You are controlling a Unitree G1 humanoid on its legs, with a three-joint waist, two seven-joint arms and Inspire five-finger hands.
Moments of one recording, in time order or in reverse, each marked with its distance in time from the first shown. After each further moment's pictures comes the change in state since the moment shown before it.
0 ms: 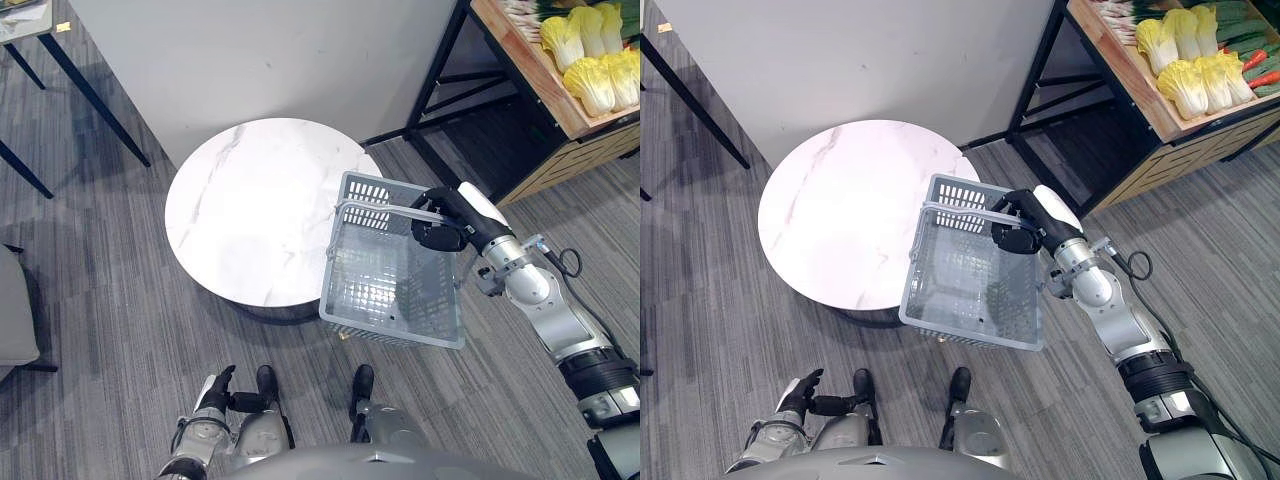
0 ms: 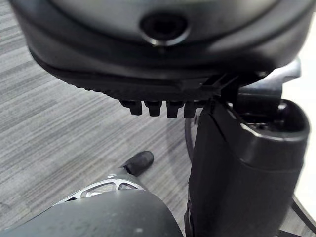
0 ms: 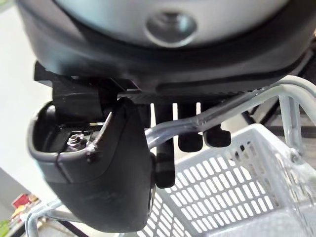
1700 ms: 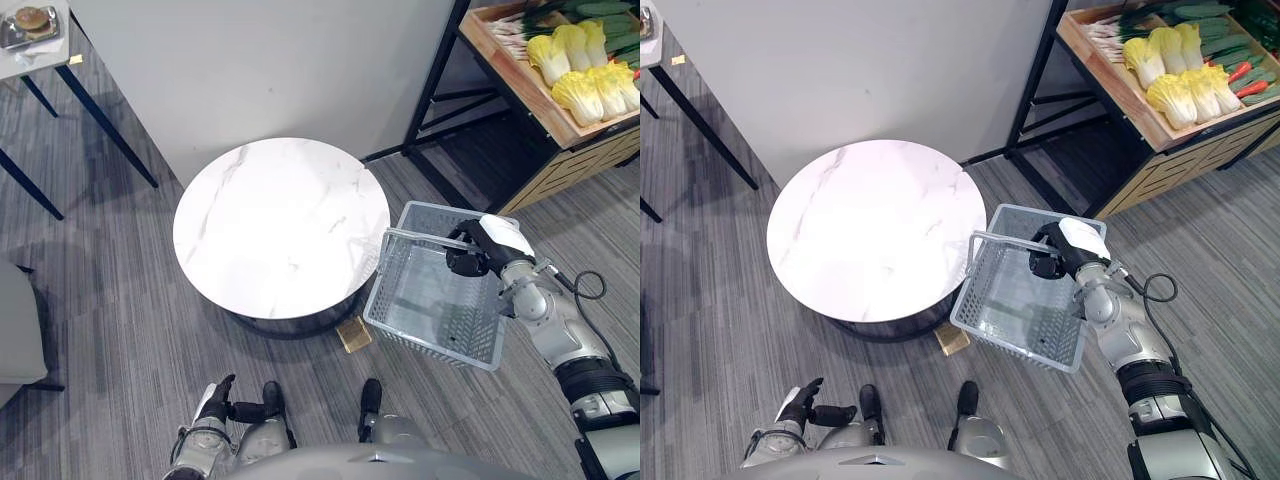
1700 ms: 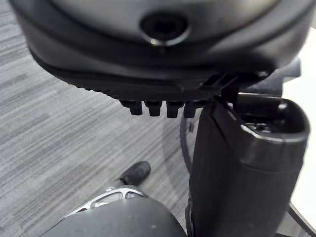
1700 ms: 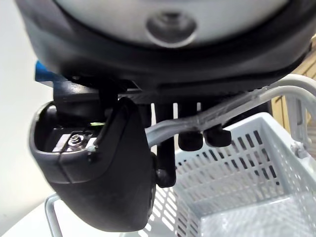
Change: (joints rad) left arm 0.036 -0.010 -0.001 -0.002 0.039 -0.001 0.022; right arm -0.004 0.051 -0.078 0.246 -0.407 0.071 -0.055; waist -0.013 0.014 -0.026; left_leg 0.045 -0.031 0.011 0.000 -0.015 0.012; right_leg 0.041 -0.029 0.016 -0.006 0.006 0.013
